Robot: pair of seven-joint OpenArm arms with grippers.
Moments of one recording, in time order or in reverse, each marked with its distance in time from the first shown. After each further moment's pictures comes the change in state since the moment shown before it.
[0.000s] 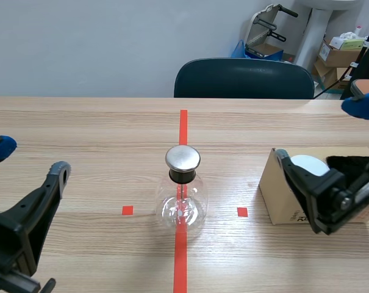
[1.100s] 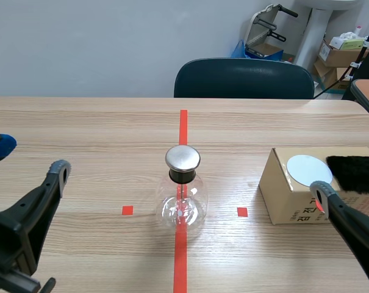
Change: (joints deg) left arm 0.0 0.0 0.0 0.2 0.0 0.0 -0.4; right arm -13.6 0.0 10.2 0.0 0.0 6.5 15.6
